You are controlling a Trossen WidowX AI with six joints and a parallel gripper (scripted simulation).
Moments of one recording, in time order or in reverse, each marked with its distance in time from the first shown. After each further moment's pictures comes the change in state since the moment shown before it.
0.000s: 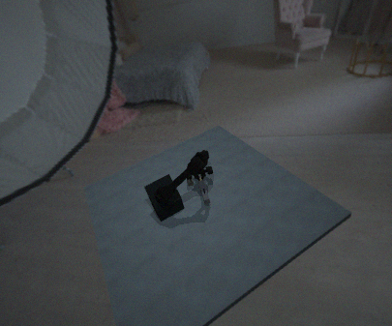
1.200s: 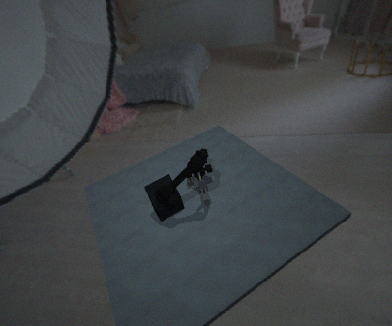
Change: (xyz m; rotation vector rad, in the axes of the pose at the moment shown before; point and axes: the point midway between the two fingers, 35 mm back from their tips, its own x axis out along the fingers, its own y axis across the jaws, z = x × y) arm -0.001 0.001 0.016 -0.003 0.009 -0.004
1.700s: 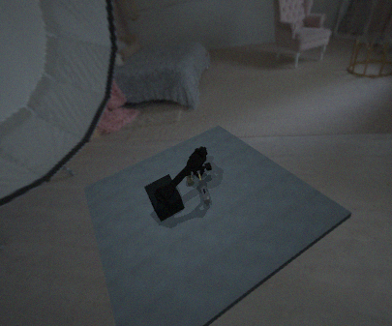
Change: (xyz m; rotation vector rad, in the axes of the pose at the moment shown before) arm -0.001 0.000 0.022 0.000 -0.002 0.000
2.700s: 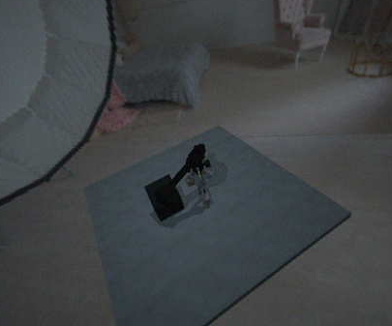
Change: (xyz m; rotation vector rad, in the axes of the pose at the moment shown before) arm -0.005 -0.001 0.030 0.002 -0.005 -0.004
